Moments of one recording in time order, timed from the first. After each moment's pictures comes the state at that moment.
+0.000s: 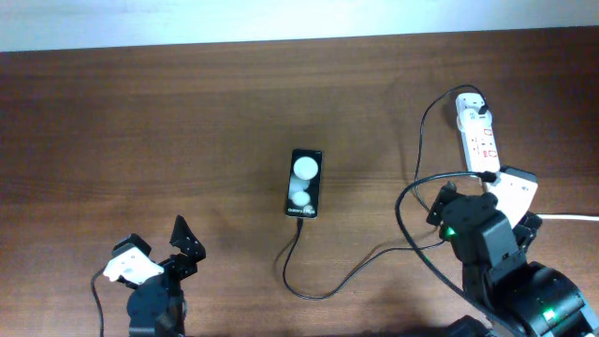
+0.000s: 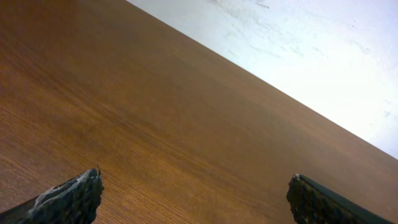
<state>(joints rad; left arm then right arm) -0.08 0.01 0.12 -0.38 -0.29 -0.50 0.47 0.77 0.99 -1.04 0.69 0.62</state>
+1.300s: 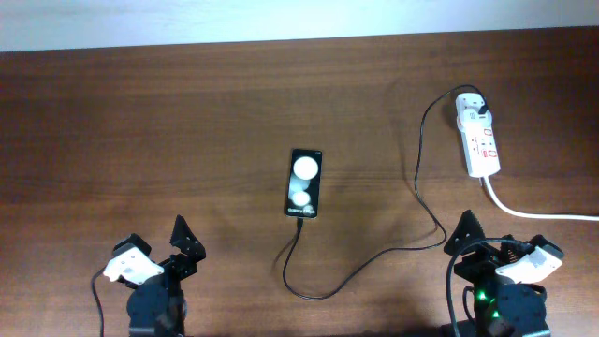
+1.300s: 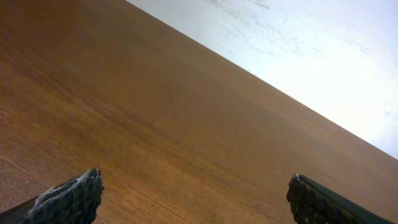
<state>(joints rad) -0.08 0.01 0.12 -0.38 -0.30 -0.50 0.14 0.02 0.42 -0.70 0.38 0.62</state>
